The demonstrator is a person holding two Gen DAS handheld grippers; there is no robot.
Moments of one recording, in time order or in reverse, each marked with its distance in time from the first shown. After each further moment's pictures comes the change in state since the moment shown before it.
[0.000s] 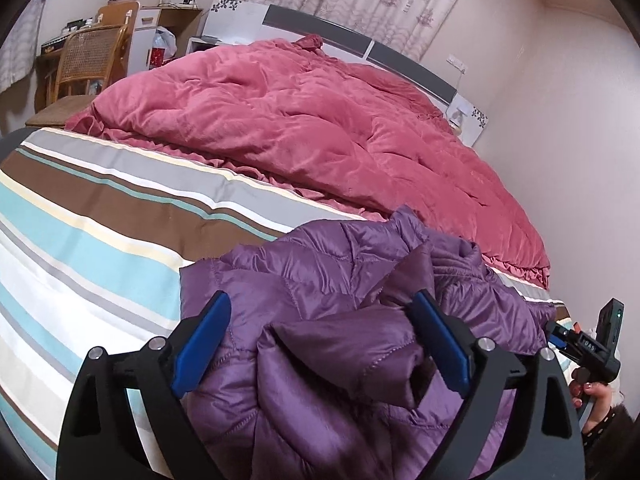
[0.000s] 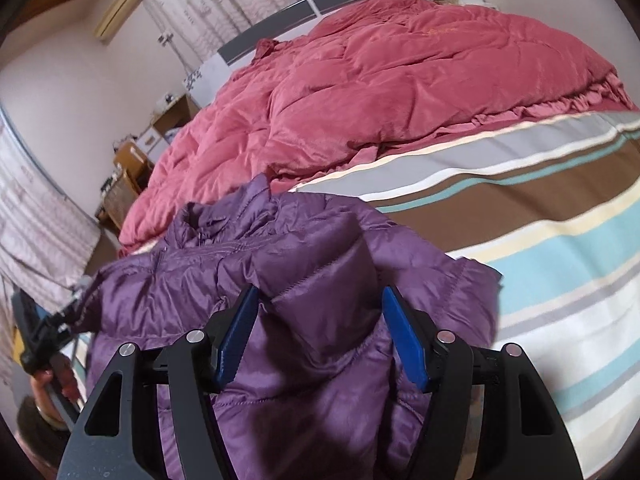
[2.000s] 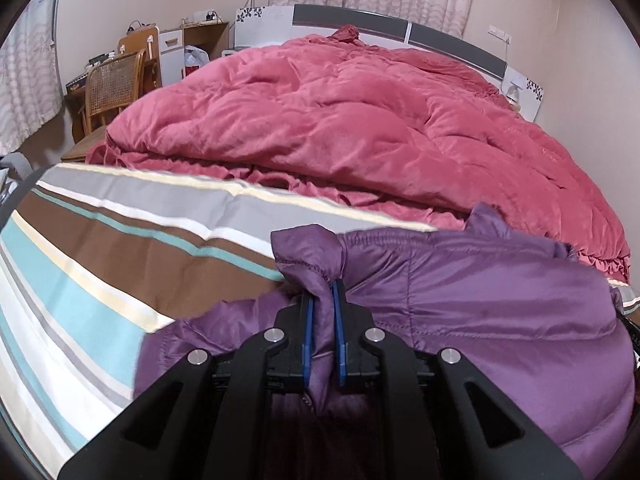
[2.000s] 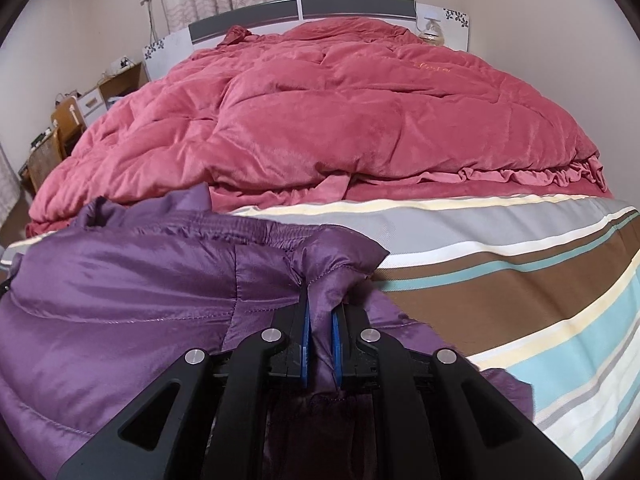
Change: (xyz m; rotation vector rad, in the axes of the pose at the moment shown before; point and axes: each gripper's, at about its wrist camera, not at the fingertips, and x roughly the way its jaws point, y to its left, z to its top) left arm 0.102 -0.028 0.016 0.090 0.010 0.296; right arm 0.092 0.034 0.032 -0.167 -0.051 -0.345
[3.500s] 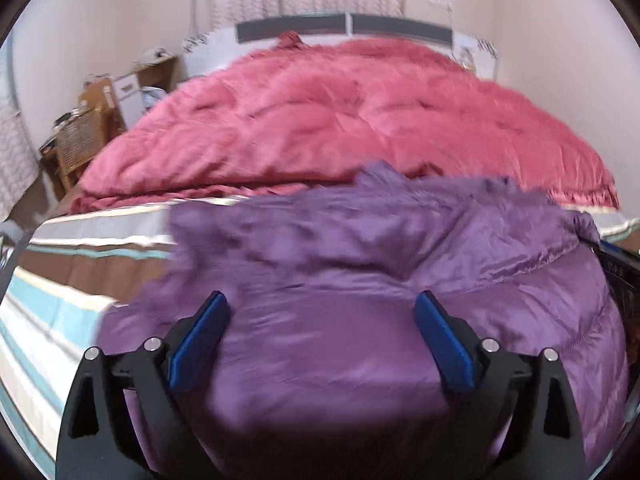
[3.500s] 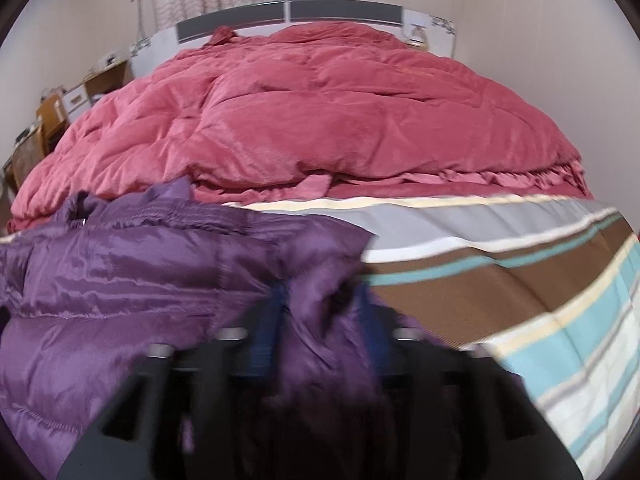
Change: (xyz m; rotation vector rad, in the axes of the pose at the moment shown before) left arm -0.050 -0.070 -0.028 0.213 -0.050 0.004; right arm -0.009 0.000 -0.004 0.022 -0.018 -0.082
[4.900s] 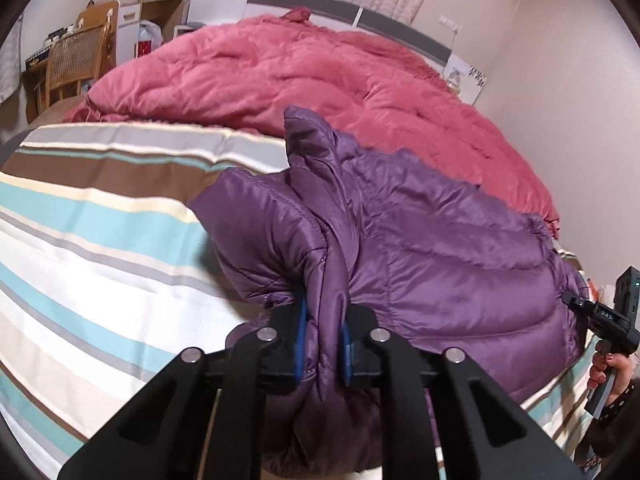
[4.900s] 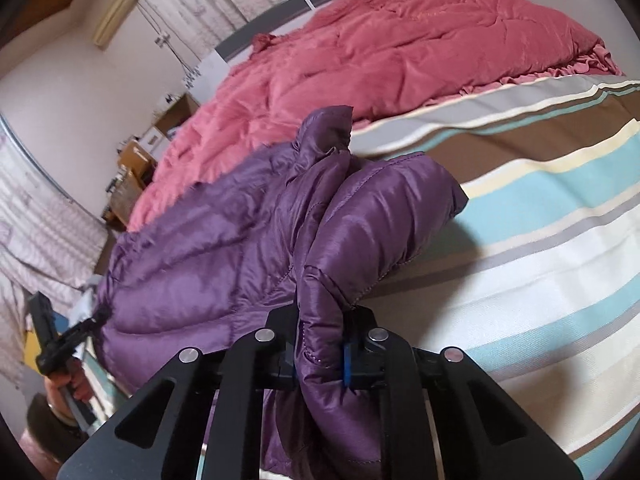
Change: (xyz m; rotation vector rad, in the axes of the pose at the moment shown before) left arm -0.053 0.112 -0.049 -0.197 0.094 -0.284; right arm -0.088 -0.077 -0.070 0.218 0.104 0.469
